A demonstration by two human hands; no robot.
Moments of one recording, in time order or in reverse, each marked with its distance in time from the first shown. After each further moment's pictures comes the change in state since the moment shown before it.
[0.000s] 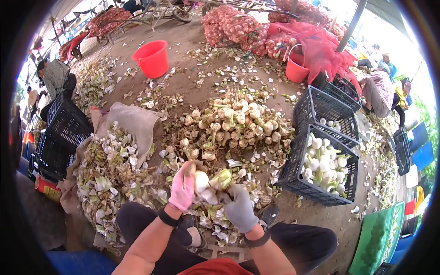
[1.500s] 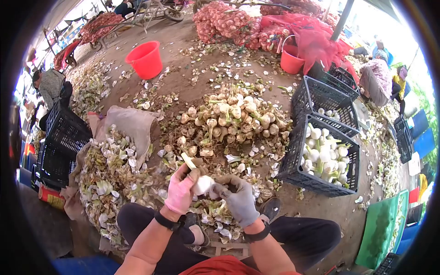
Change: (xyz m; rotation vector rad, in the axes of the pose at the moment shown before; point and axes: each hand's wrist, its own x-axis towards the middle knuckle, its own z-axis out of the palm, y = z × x) left_hand -0.012 0.025 0.012 -0.389 -0.081 -0.223; right_hand 0.001 0.003 -0.007 0.409 0.049 0.223
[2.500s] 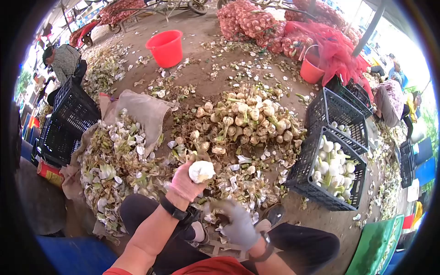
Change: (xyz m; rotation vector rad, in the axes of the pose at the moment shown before) left_hand 0.032 -0.017 -0.040 -0.890 0.123 -0.326; right_hand -0.038 0.016 0.019 -0.789 -0.243 -0.332
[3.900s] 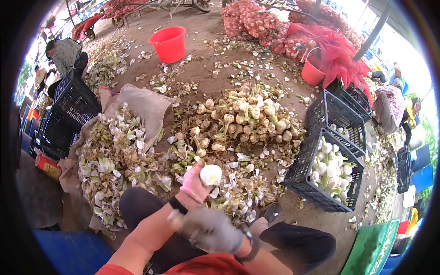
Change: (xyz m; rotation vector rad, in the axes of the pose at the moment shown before) left_hand 0.009 -0.029 -0.032 0.085 0.128 0.170; right_hand 0.018 -0.048 0.009 0.419 -0.270 -0.340
